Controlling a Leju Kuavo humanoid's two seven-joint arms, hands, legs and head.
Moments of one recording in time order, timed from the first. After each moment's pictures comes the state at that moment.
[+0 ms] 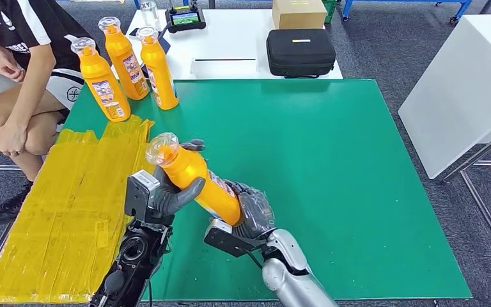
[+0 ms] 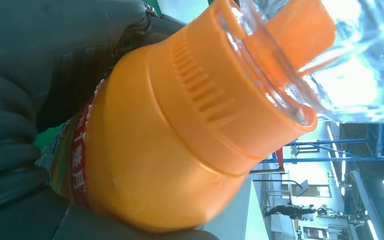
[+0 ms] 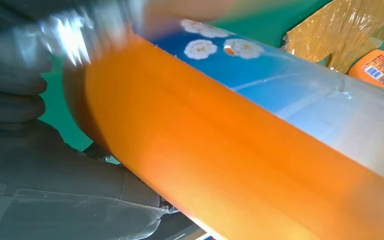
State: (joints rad) left arm -0.20 -0.14 -0.32 -1.36 -0.10 0.01 -0.36; right arm -0.28 0.21 0.58 -0.88 0.81 -0.52 -0.30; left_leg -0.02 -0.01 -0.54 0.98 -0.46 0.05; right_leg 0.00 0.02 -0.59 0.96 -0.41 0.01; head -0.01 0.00
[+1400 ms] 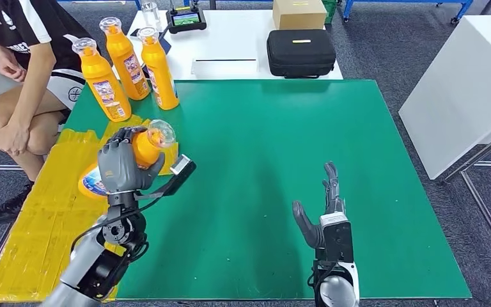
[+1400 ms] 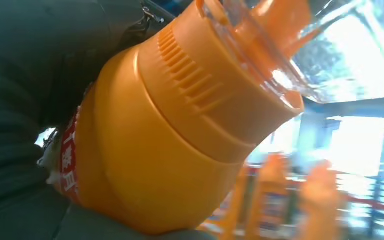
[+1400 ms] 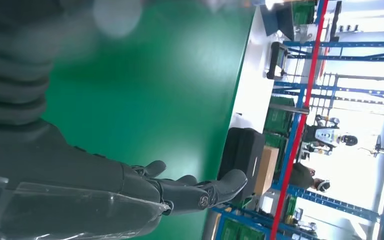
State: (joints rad) left arm -0.37 0.08 -0.49 -1.25 -1.58 0.58 0.59; right arm 0.05 0.13 0.28 -1.44 0.21 -0.48 -0.40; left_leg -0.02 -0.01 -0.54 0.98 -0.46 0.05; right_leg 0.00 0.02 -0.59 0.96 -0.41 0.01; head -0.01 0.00
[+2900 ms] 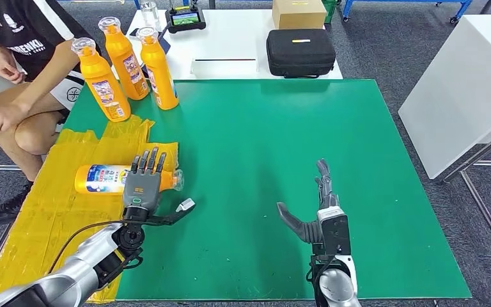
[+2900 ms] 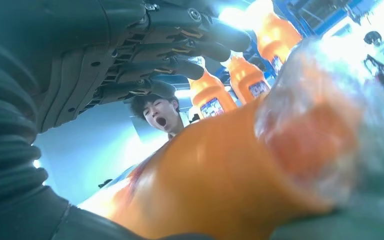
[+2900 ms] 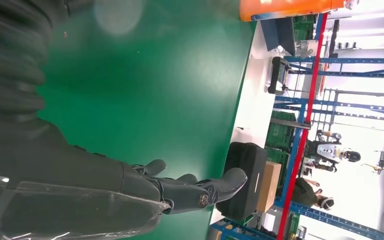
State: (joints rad) left arm -0.58 0.12 -0.90 -0.57 -1.57 0.54 0.69; right arm 0.00 0.13 0.27 -1.37 0.17 -0.44 -0.42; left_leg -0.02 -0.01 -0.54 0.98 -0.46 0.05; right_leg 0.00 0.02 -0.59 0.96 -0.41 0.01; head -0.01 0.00
